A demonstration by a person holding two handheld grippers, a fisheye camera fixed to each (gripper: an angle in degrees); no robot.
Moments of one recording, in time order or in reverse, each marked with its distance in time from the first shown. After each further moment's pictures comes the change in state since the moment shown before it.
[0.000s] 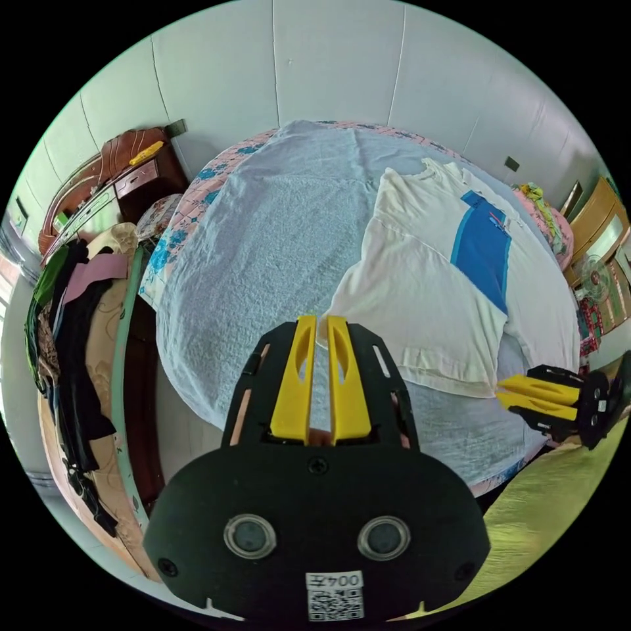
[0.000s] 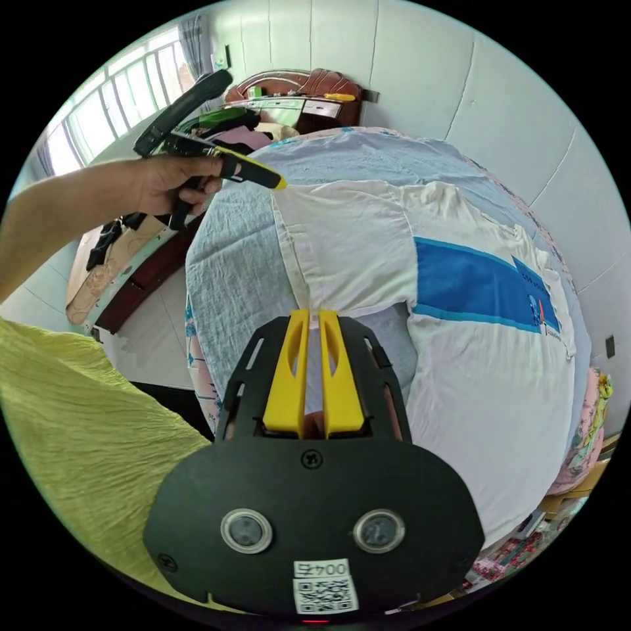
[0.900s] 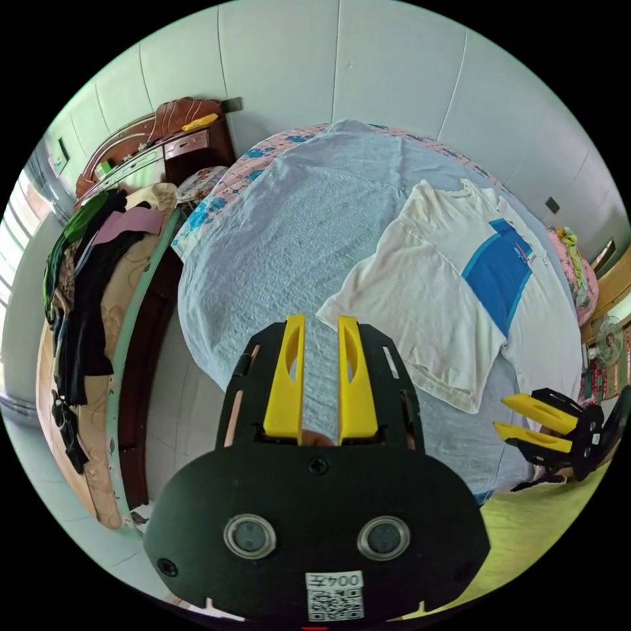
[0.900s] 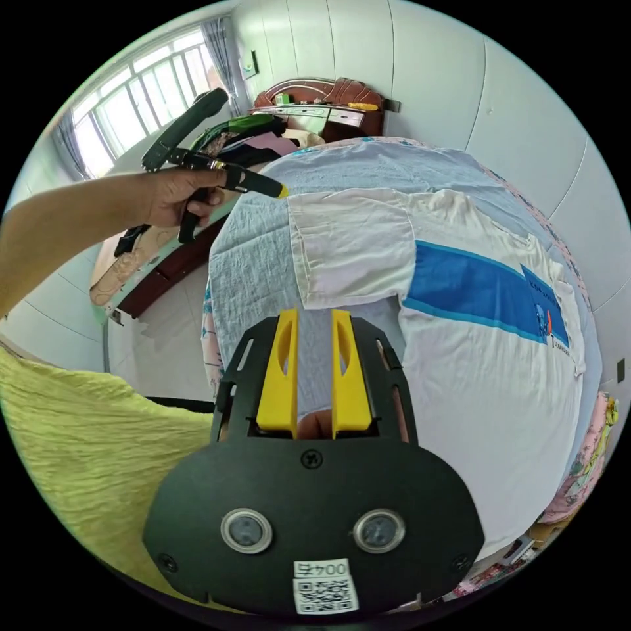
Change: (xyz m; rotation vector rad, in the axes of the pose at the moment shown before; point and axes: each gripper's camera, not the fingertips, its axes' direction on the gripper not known) left arm 0.001 0.036 0.011 -0.029 -0.077 -0.202; right arm -0.002 -0.024 -0.181 0.001 -0.089 -0.087
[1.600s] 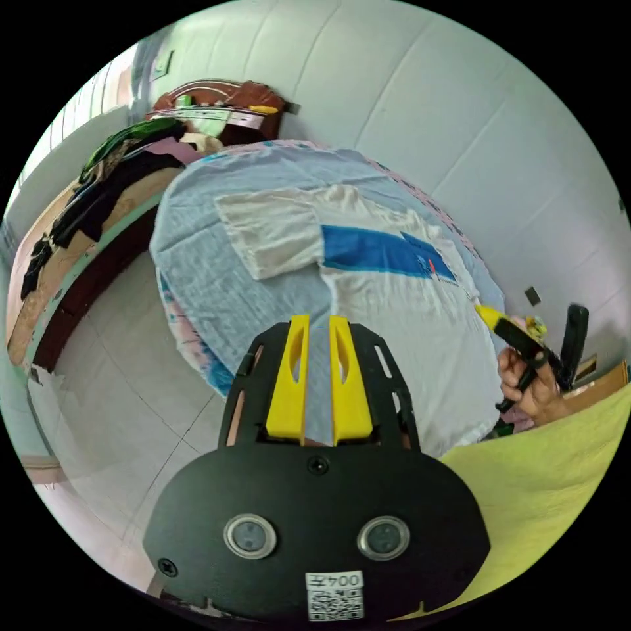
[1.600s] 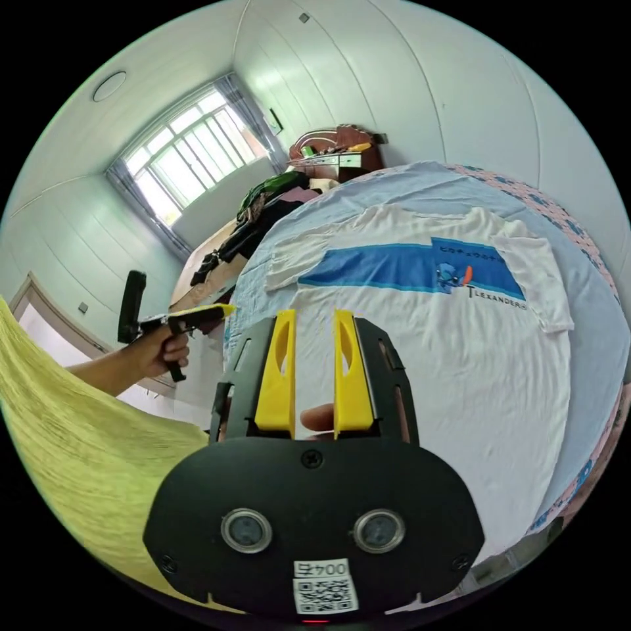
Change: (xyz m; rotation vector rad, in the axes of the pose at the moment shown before) left arm 0.228 0.228 -0.043 0.136 0.069 -0.505; right arm 0.225 0.071 -0.324 0.194 -0.377 -0.004
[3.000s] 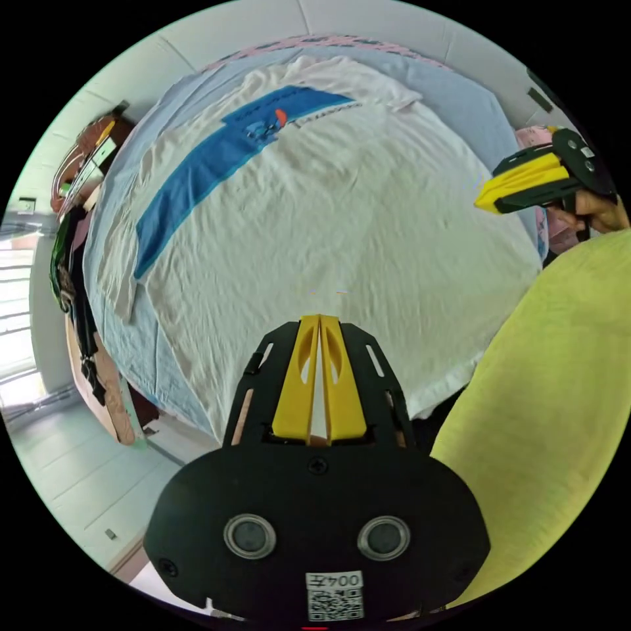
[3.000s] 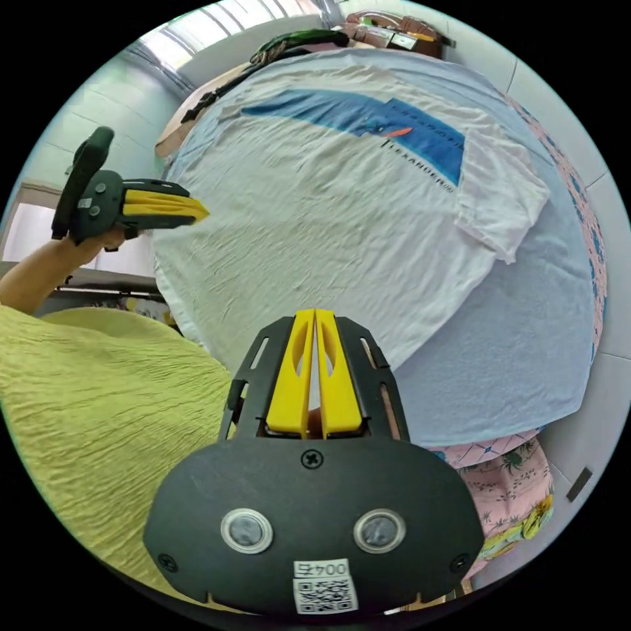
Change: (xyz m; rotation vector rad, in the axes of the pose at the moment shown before) left arm 0.223 0.260 0.354 -0.544 -0.331 0.526; right arm 0.039 -0.175 -0.228 -0.728 0.090 -0.297
